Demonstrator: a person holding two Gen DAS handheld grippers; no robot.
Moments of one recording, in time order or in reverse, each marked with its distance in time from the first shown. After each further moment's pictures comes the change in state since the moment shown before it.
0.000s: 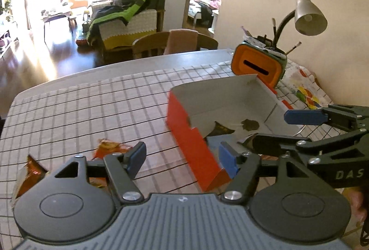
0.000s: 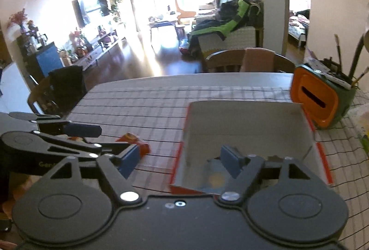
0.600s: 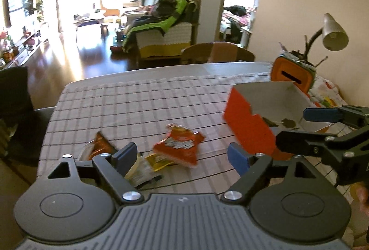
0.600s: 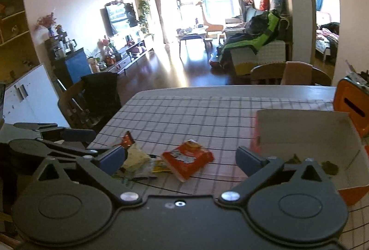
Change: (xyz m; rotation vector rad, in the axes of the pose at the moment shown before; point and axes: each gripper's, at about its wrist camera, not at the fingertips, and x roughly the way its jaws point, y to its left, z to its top) left arm -0.076 0.096 -0.060 -0.069 -0.080 0.133; right arm 0.014 0.099 -0.012 -0.046 -0.079 0.125
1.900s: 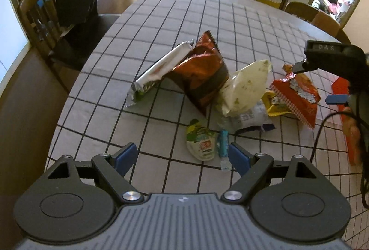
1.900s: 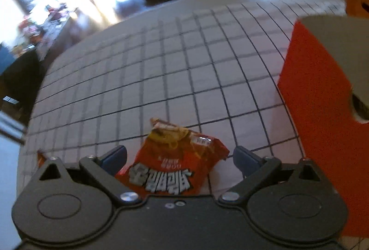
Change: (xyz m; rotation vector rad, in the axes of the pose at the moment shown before) left arm 0.097 0.117 -0.081 -0.365 0.303 0.273; right arm 0.254 -0.023 -0.005 0.382 0.375 -0.286
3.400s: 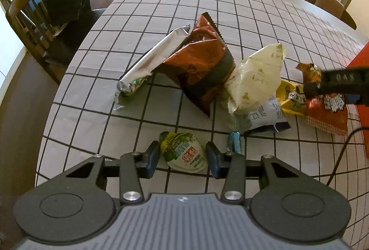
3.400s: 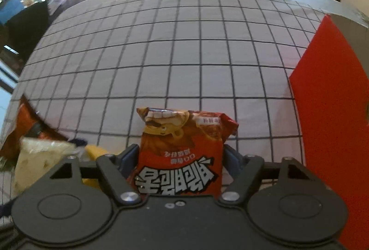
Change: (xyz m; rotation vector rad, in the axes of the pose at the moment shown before) left arm 0.031 -0.009 0.008 0.061 0.060 0.022; right arm -0.016 -0.007 -0.050 -0.260 0.101 -0.008
